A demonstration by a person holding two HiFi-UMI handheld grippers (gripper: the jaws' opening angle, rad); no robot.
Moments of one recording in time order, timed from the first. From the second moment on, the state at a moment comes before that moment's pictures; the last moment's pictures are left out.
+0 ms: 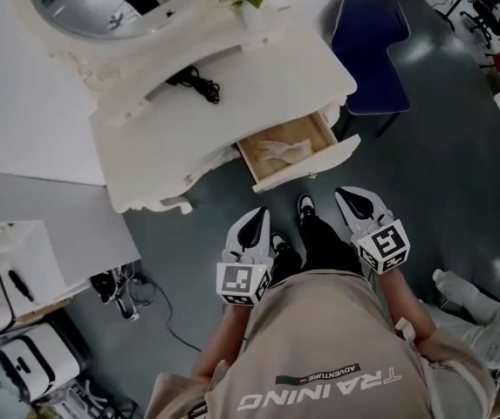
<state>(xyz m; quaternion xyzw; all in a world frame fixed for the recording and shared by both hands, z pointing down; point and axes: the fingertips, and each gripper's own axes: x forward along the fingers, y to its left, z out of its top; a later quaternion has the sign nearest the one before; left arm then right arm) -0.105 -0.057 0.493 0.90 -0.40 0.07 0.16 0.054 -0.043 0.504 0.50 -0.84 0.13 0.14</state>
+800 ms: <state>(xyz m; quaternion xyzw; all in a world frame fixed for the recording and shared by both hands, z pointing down) -0.026 -0.179 0.452 0.88 -0.45 0.08 0.14 0.134 -0.147 0.580 0.42 -0.88 0.16 0.18</state>
